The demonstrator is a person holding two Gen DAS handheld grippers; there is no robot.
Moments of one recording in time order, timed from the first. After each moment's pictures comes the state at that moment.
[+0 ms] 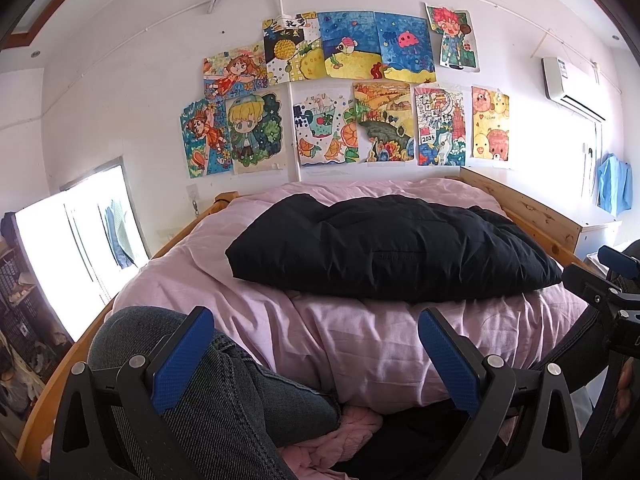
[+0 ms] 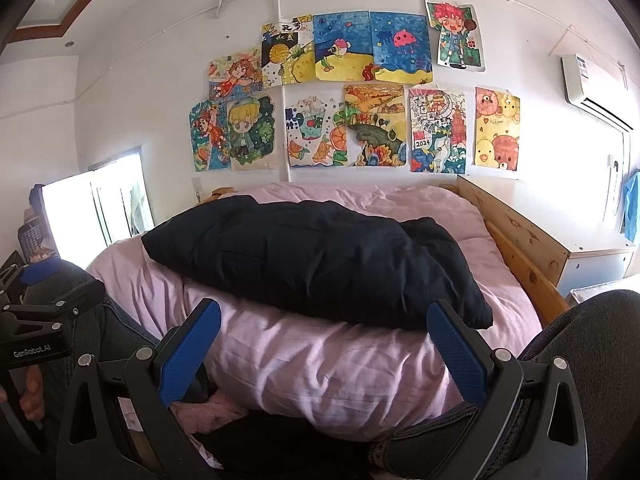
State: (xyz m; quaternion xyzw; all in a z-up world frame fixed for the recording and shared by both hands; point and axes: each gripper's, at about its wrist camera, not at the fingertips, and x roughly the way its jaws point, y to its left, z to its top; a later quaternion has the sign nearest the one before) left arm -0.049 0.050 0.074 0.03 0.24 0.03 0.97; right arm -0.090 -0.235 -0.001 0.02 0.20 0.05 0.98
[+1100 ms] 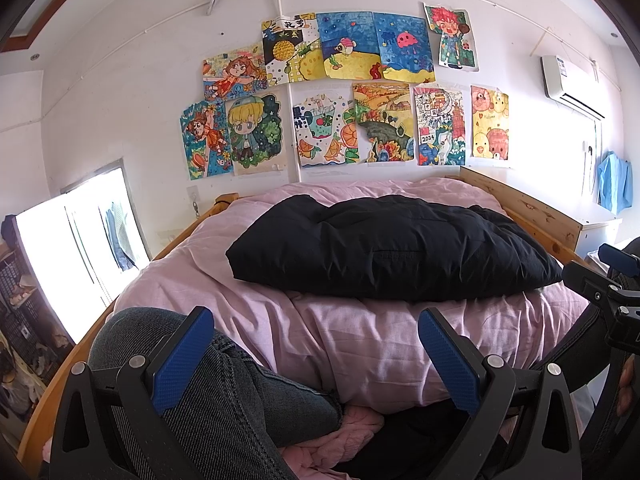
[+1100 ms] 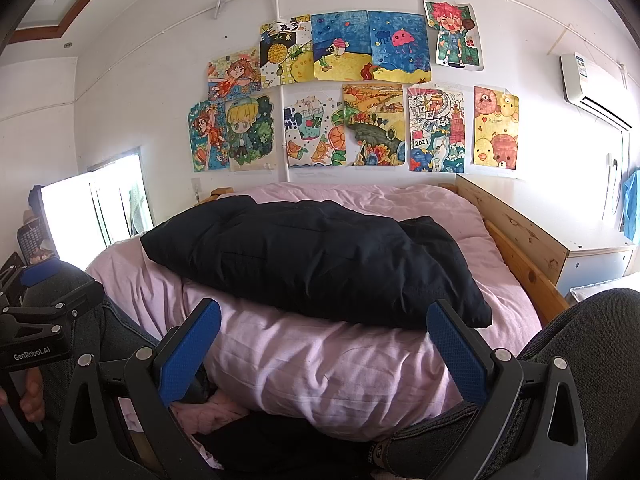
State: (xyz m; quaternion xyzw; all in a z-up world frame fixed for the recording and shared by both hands) left arm -0.047 0.059 0.074 0.03 0.24 0.02 0.97; right arm -0.090 -0.236 0.000 0.02 0.20 0.05 0.98
